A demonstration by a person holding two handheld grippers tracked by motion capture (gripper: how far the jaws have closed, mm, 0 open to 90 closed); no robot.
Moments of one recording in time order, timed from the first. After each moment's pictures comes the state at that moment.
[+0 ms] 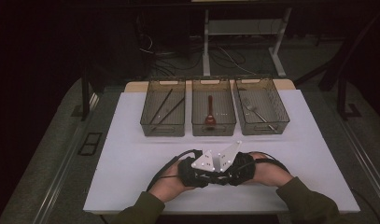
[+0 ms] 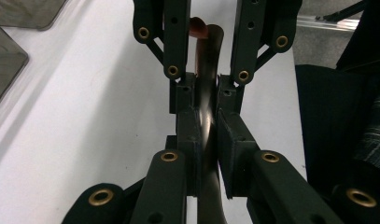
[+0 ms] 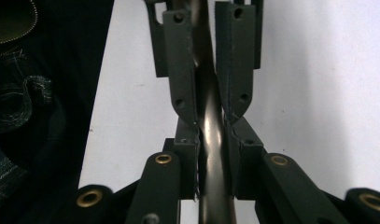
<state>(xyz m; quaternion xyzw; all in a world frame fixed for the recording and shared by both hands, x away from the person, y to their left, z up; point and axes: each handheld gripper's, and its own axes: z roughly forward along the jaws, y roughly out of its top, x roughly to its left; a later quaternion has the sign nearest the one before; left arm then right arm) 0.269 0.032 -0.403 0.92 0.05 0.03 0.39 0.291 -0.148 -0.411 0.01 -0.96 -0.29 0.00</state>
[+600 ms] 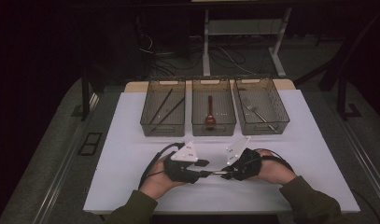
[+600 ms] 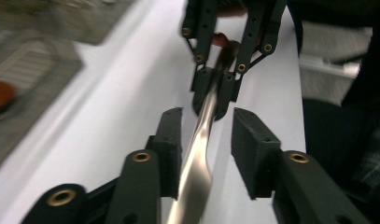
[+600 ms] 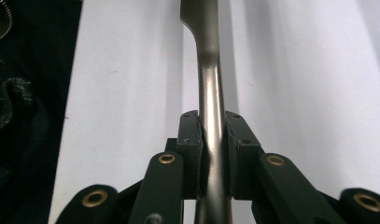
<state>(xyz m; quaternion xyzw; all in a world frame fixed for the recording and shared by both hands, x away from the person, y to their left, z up) 0.275 0.083 -0.386 0.87 0.13 0.04 0.46 0.303 -0.172 -0.413 -0.04 -0.95 -0.30 0.00</state>
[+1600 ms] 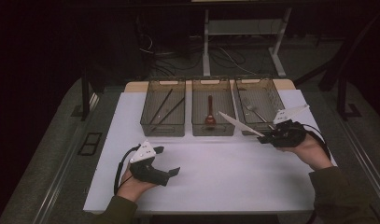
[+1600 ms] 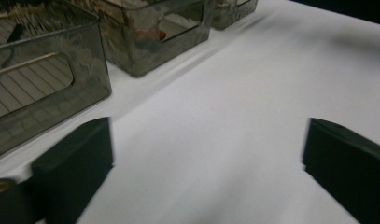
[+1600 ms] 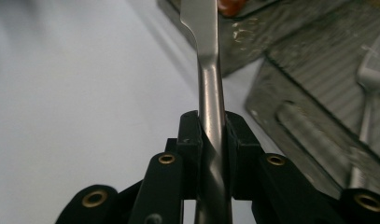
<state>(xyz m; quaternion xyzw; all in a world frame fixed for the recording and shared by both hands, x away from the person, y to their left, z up) 0.277 0.160 -0.426 0.81 0.30 0.12 0.49 0.352 -0.294 -0.374 -0.29 -0.88 -0.35 -0.09</state>
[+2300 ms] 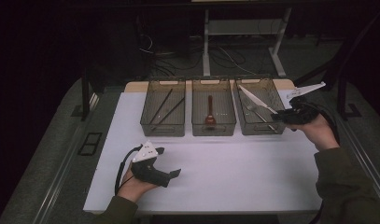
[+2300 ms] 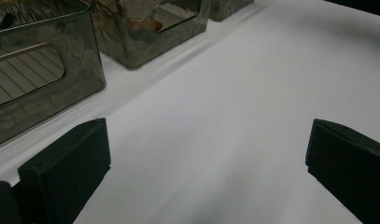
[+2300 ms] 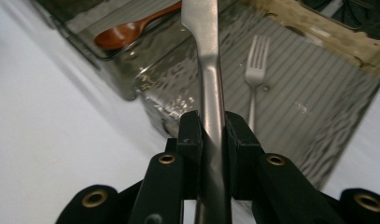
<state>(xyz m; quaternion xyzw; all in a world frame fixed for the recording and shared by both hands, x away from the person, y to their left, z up) 0.276 0.159 -0.425 0.82 0.29 0.11 0.49 0.398 -0.330 -0.346 -0.40 -0.84 -0.34 -0.14</state>
